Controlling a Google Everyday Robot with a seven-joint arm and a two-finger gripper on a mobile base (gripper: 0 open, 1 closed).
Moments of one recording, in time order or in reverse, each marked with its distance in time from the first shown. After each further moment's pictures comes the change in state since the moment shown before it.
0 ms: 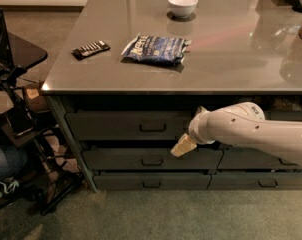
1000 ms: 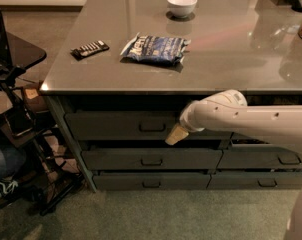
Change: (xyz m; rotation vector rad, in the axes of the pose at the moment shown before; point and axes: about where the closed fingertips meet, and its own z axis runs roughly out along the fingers) arm -0.031 -0.030 0.032 0.032 -0.009 -0.079
